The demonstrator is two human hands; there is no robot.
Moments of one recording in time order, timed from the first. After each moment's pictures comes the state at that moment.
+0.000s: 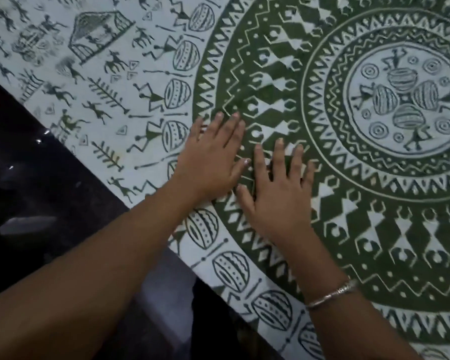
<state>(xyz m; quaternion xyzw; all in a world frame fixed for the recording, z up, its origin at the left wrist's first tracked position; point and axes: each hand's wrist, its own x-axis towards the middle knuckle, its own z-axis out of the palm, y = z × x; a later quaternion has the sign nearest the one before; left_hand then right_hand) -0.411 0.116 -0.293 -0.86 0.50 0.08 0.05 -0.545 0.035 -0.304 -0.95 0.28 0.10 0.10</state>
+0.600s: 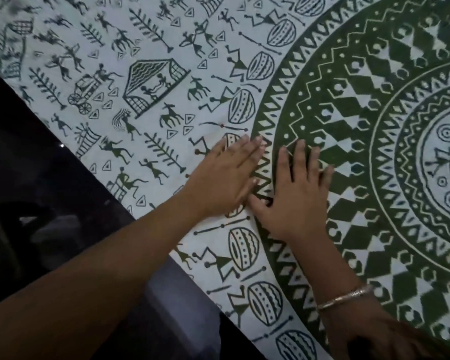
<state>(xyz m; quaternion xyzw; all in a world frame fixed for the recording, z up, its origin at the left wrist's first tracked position) -0.293 0.140 -0.290 -0.80 0.59 0.13 0.03 -0.415 0.037 -0.296 -0.94 0.29 0.10 0.12</state>
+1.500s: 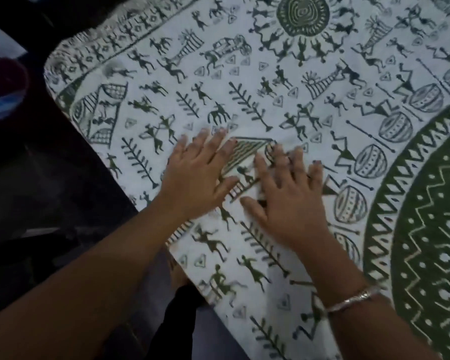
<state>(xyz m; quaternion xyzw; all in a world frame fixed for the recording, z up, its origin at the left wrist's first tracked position) -0.070 0.238 -0.289 -0.90 0.43 0.08 0.04 -0.199 0.089 -0.304 -0.98 0.16 0.09 0.08</state>
